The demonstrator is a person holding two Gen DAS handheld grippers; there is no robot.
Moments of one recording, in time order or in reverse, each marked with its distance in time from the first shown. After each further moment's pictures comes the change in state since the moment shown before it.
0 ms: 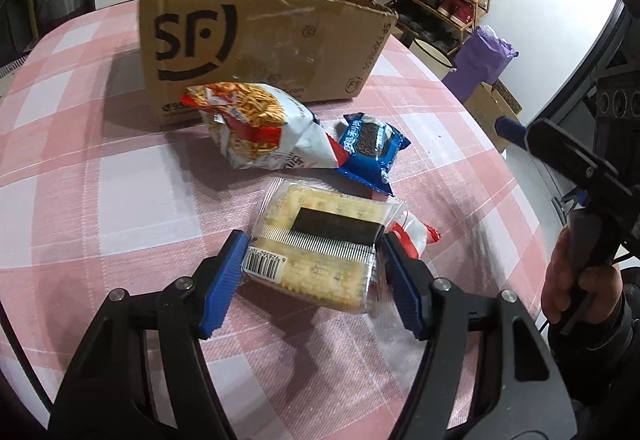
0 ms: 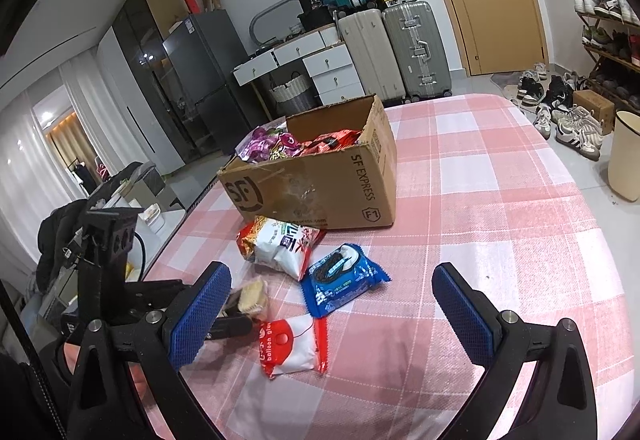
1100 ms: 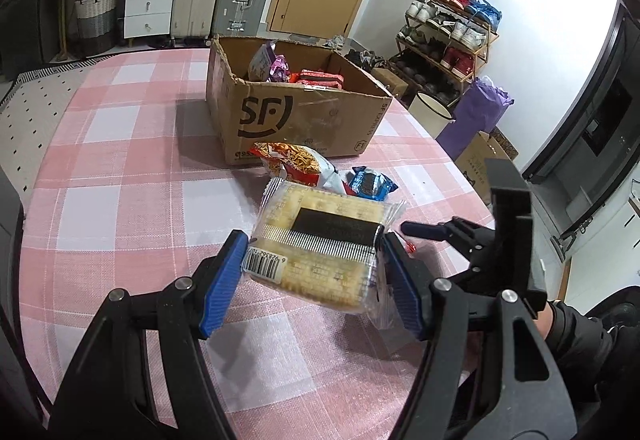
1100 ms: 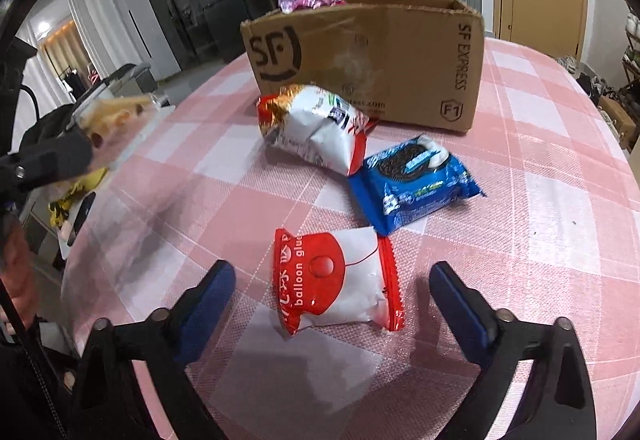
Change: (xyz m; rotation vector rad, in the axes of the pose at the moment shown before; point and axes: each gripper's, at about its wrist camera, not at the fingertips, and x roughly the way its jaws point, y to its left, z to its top) left arm -0.118 0.018 -0.021 -0.042 -0.185 0.013; right arm 0.086 0.053 -0.060 -0.190 0.294 -0.064
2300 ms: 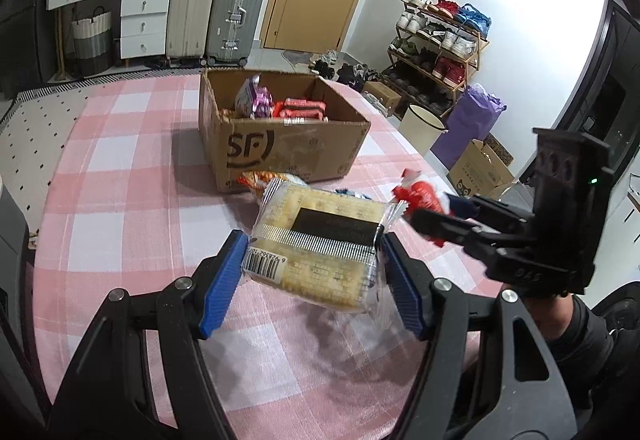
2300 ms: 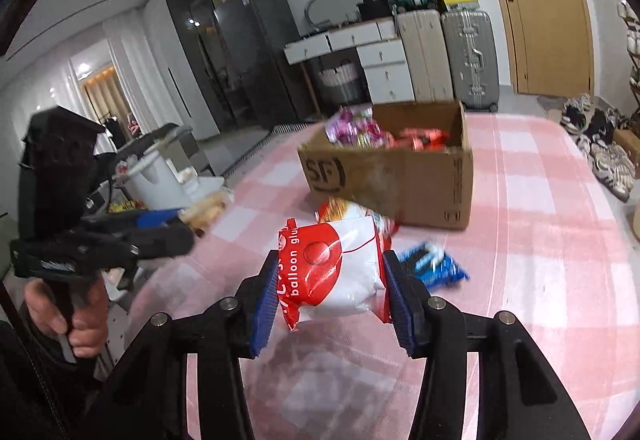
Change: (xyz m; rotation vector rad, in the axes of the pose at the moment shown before) left arm -0.030 -0.021 0.016 0.038 -0.056 0.002; right arm -0.102 0.005 0.032 0.002 -0.278 0.143
